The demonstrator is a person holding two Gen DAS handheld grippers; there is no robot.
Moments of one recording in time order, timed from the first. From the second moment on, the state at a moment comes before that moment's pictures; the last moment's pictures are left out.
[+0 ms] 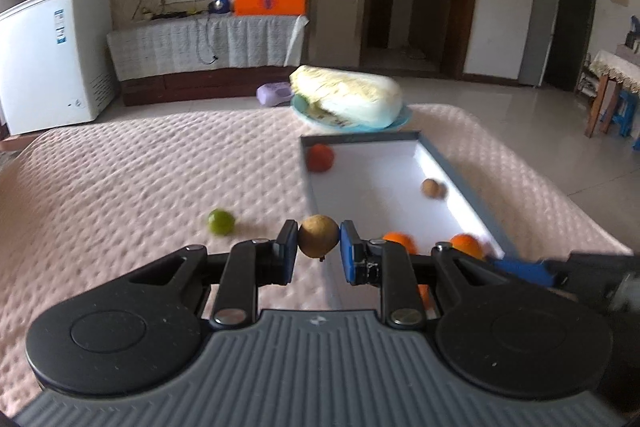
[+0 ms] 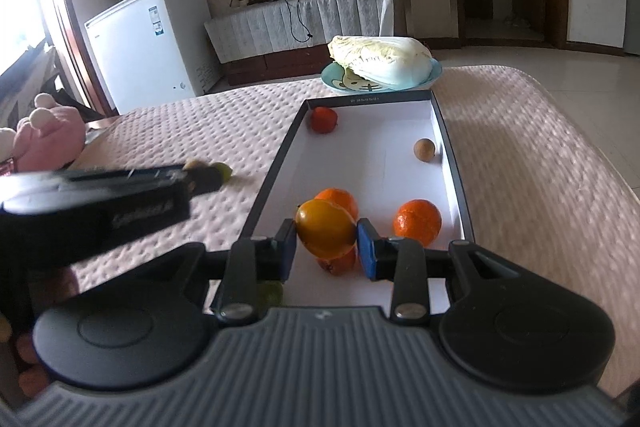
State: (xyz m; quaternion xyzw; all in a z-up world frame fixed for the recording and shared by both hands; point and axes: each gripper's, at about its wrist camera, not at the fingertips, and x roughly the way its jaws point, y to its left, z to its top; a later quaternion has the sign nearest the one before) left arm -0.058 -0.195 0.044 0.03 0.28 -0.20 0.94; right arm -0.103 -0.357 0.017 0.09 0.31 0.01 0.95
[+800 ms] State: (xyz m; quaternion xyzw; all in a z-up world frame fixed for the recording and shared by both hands) left arm 0.018 -0.296 0.017 0.06 0.31 -0.24 0.92; right arm -0.101 -0.387 0.007 0.12 0.33 -0.02 0.94
